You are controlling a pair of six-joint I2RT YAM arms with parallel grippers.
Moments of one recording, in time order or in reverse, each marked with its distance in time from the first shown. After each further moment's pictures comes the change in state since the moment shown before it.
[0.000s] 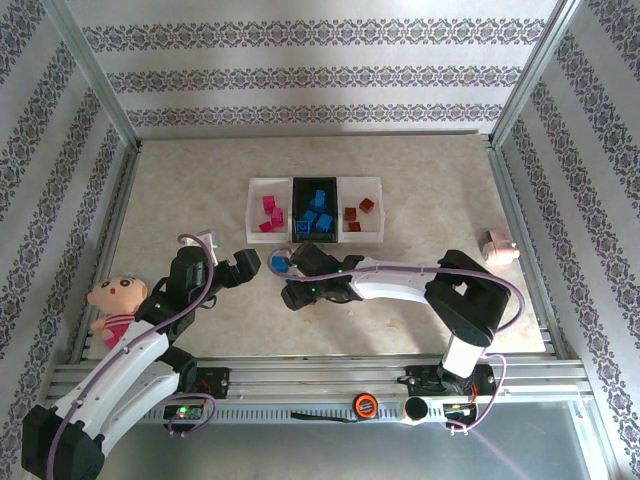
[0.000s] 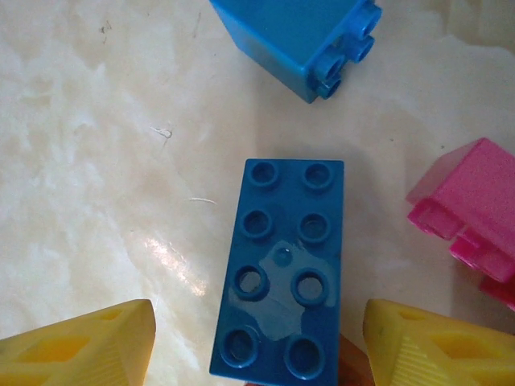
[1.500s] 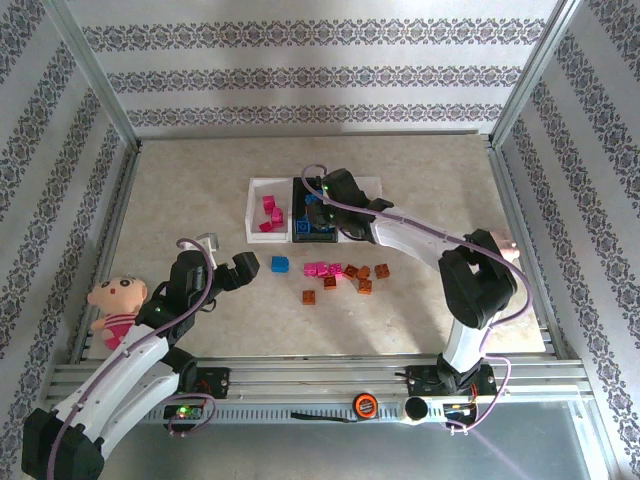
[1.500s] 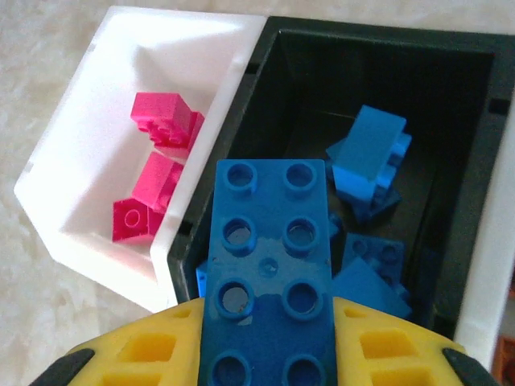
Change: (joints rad) left arm 0.000 -0.028 -0.039 0.009 -0.010 -0.020; right arm -0.351 0.055 0.296 0.031 0.019 0.011
